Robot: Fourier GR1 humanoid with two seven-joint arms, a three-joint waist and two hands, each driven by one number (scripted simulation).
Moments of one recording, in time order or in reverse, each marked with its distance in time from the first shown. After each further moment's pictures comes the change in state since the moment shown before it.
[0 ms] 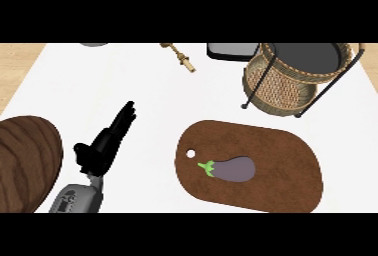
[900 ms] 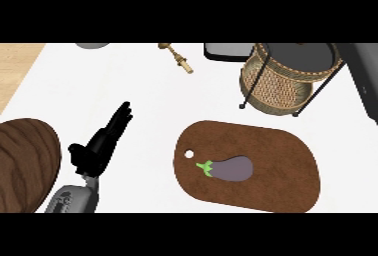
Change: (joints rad) left arm 0.010 0.010 0.020 -0.011 -0.005 -0.015 0.006; right arm -0.151 0.161 -0.145 0.291 -0.087 -0.029 0.122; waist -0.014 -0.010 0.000
